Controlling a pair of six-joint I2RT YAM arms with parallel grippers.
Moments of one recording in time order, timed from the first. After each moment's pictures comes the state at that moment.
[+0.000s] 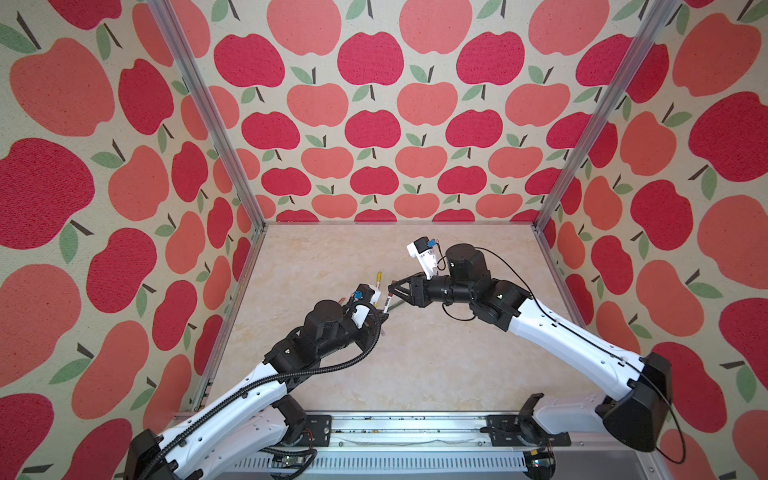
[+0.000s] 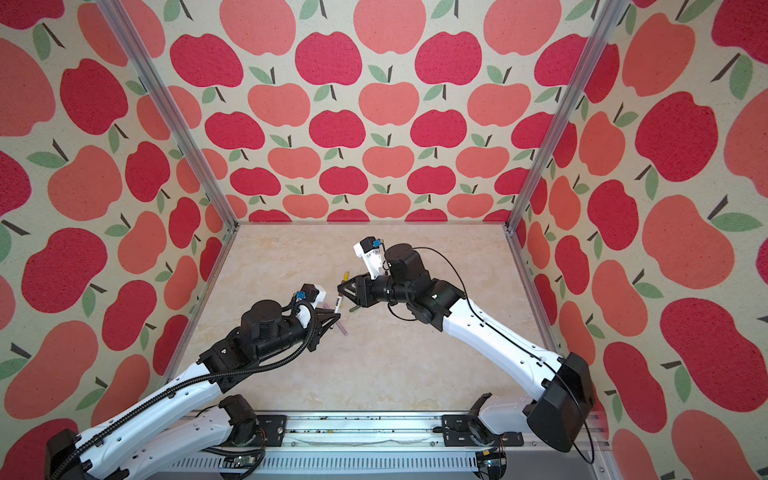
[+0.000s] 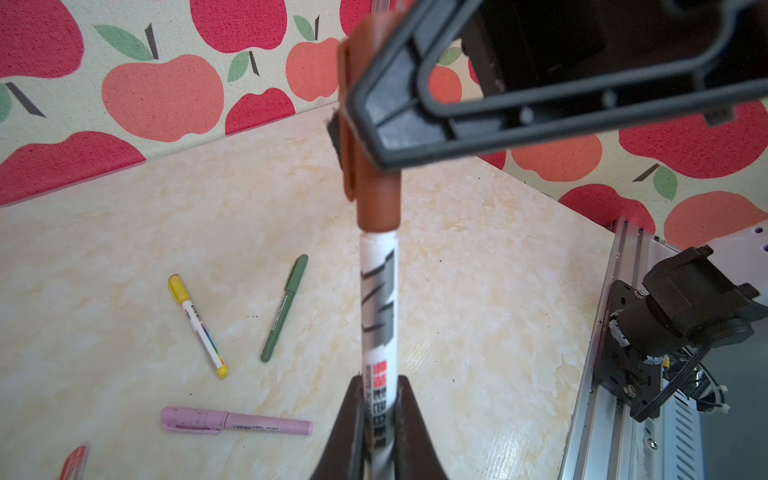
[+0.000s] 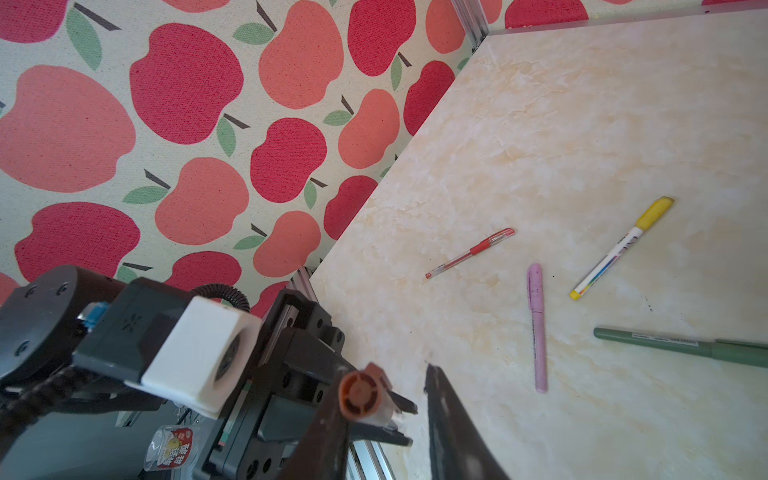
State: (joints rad) left arm -0.75 0.82 0.63 -0.16 0.18 -0.08; right arm 0.87 1.34 1.20 -0.29 -0.44 0.52
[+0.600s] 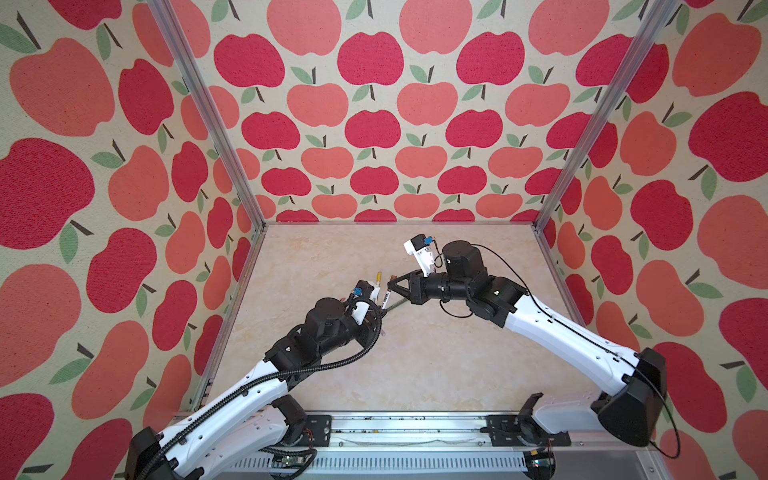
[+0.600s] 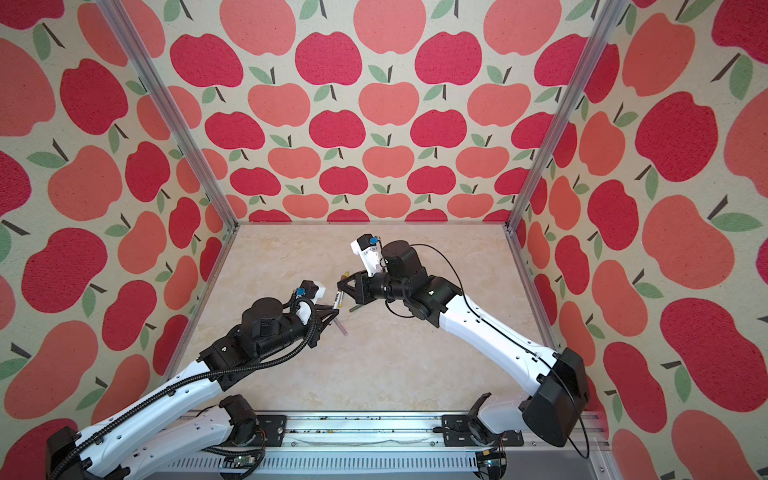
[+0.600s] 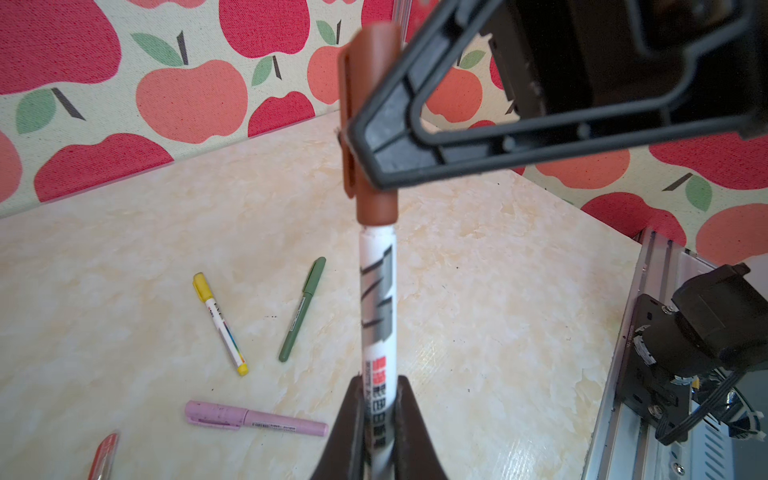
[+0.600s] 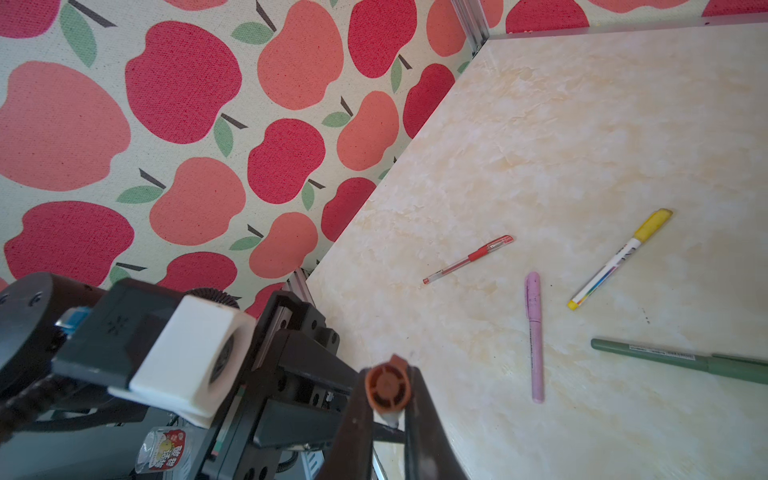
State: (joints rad) left arm -0.76 0.83 0.65 -0.17 0.12 -0.08; right arm 0.87 1.37 1.24 -0.30 -0.44 0.50
